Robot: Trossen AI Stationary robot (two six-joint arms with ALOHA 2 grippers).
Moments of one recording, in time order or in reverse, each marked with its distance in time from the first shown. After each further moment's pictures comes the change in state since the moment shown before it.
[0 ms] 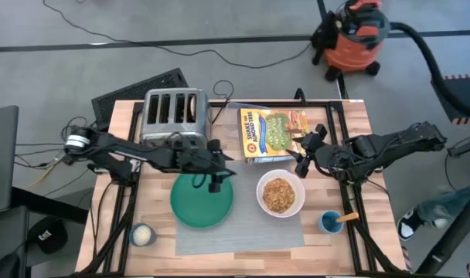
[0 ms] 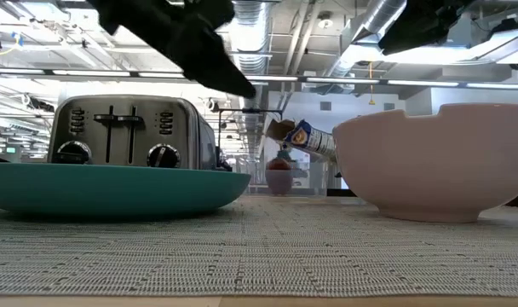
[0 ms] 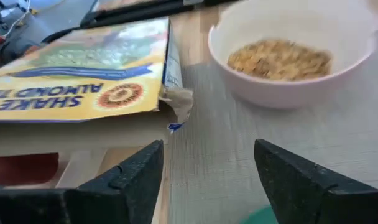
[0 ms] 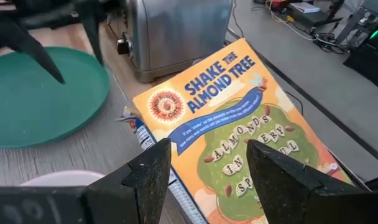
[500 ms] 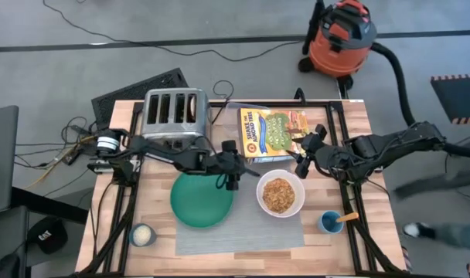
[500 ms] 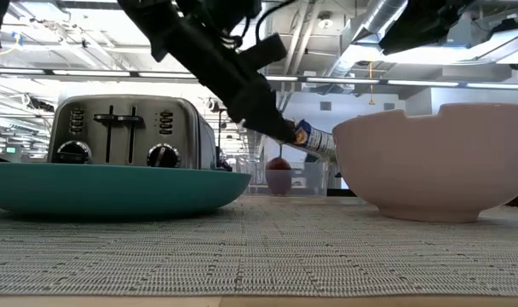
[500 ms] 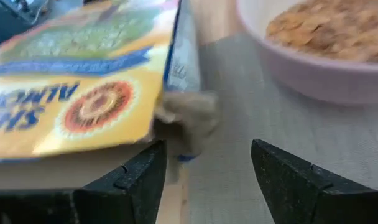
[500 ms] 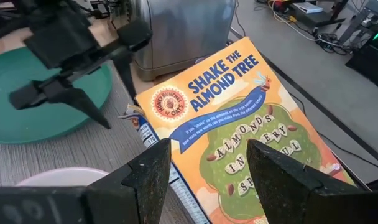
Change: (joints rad) left arm 0.030 0.304 0.188 0.026 -0.108 0.067; right arm 0.007 0.001 0.000 -0.002 0.000 -0.002
